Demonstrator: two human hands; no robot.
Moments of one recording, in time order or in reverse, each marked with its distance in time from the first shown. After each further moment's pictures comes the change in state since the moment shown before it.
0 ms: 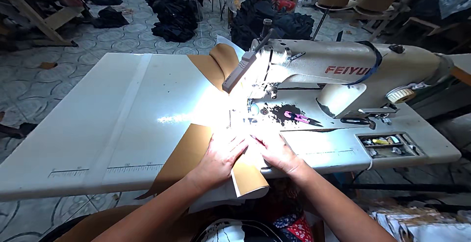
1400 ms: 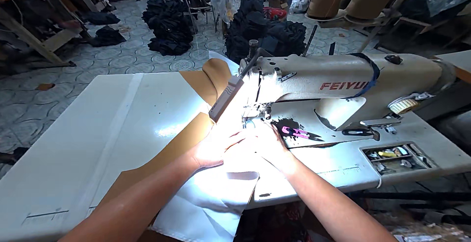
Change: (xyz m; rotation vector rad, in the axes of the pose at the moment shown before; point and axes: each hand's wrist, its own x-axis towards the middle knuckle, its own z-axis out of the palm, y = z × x) left_hand 0.082 -0.087 -0.001 -0.175 -0.353 0.137; right_hand 0.063 0.023 -0.009 -0.019 -0.088 0.322
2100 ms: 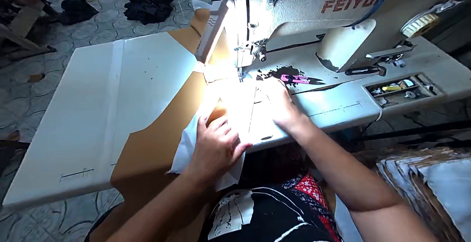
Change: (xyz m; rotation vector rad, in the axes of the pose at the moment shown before) left_hand -0.074 0.123 0.021 0.257 0.364 -0.165; right_hand -0.055 0.003 0.004 0.078 0.345 -0.206
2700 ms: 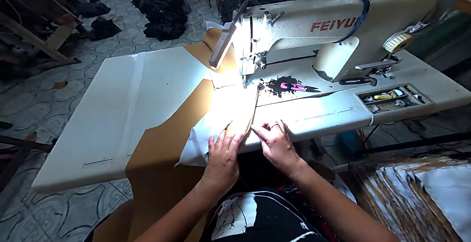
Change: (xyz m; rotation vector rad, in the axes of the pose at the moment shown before) left_hand -0.039 0.036 0.012 -0.096 -0.048 -0.235; right_hand -0.092 -0.039 0.024 -0.045 0.078 -0.020
